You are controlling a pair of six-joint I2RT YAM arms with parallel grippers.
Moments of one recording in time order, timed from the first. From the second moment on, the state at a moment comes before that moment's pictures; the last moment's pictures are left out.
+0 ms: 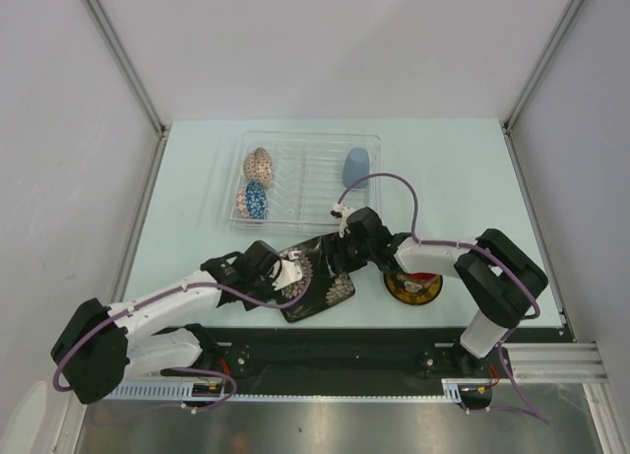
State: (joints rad) left arm -0.76 1.08 0.54 -0.62 -0.16 0.46; right arm 0.78 1.66 0.80 0.08 -0.27 0.47
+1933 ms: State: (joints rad) left arm -0.75 1.30 0.64 -0.58 -0.21 0.36; right arm 0.73 1.70 0.98 -0.08 -0.52 0.44
